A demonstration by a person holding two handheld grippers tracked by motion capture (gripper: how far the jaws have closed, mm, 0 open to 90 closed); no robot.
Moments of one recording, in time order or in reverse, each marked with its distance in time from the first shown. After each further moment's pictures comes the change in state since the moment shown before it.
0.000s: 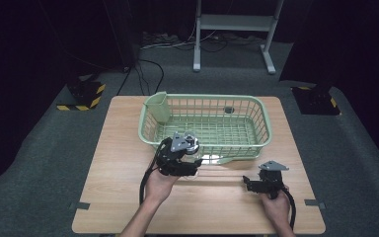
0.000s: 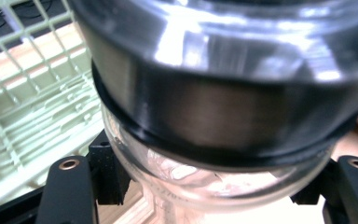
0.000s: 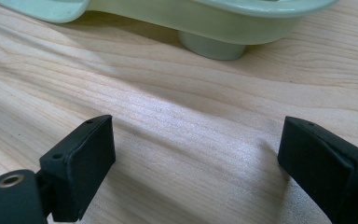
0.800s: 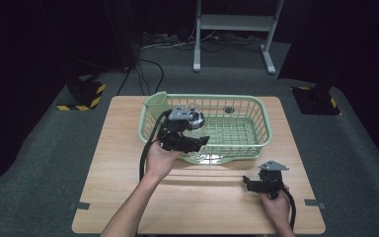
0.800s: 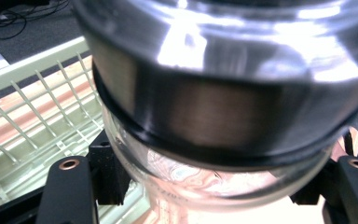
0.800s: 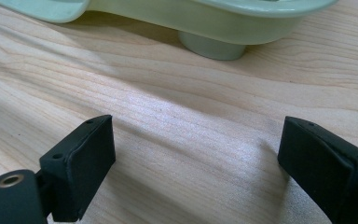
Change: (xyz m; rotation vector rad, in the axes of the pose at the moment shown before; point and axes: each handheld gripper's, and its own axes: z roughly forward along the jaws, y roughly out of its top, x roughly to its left) left arm 0.023 0.066 -0.018 -0.053 -0.088 -0.024; right arm 0.000 0.000 0.000 0.000 0.000 0.000
